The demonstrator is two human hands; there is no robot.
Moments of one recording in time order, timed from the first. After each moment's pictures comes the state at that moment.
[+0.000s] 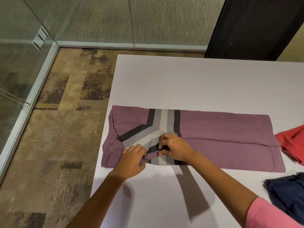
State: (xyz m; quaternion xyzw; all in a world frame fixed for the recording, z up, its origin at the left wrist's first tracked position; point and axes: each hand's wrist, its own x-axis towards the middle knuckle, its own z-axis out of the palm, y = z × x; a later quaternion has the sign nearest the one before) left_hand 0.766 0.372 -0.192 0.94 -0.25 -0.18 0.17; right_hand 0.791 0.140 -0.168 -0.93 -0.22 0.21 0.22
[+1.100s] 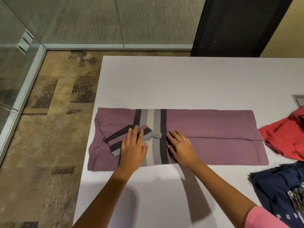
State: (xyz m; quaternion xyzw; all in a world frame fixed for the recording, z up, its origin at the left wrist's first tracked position) left_hand 0.779 0.304 -0.183 0.97 -0.15 -0.12 0.12; right_hand 0.748 0.081 -0.194 -0.97 -0.03 0.11 0.20
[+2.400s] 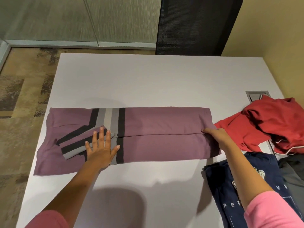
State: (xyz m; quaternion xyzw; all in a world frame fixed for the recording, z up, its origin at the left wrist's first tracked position) left_hand 0.771 0.235 -0.181 0.94 -0.05 -0.33 0.02; right_hand 0.722 -0.205 -0.147 -0.70 0.50 0.13 0.49
